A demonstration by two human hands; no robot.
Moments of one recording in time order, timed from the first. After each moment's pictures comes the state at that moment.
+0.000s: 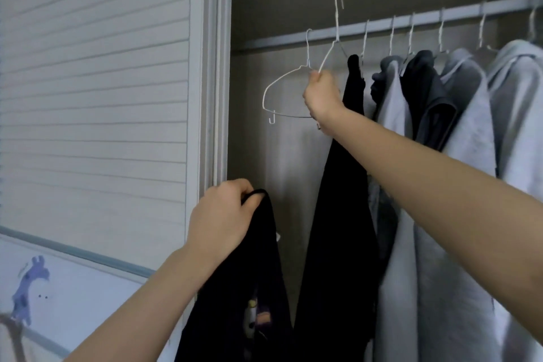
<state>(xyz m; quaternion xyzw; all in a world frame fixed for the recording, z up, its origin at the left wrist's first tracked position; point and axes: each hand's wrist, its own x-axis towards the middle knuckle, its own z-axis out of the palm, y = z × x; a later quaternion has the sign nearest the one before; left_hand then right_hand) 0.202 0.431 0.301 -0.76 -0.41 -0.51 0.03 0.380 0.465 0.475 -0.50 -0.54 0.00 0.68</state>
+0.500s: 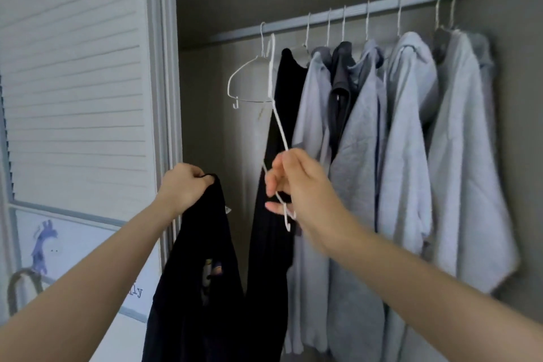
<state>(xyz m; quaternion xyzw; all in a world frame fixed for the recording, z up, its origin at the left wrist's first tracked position) 0.227 0.379 0.300 -0.71 -0.54 -0.45 -0.07 0.408 0.220 0.305 -0.39 -0.61 0.27 0.63</state>
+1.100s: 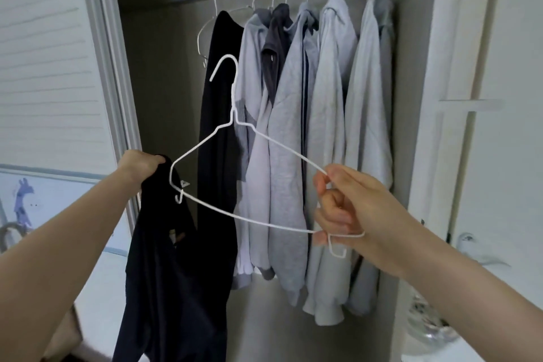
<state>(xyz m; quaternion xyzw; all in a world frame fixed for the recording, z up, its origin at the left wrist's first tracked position) 0.253 0.317 0.260 -0.55 -0.62 -0.50 -0.25 0.547 0.041 0.242 -0.38 -0.54 0.47 0.59</state>
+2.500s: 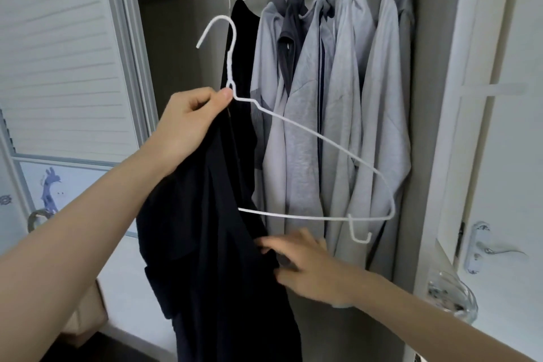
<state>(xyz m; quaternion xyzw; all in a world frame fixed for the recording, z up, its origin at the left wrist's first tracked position) 0.301 0.179 0.306 -0.76 -0.28 -0.56 -0.16 0.500 0.089 0.146 -0.53 -0.81 0.14 0.21</state>
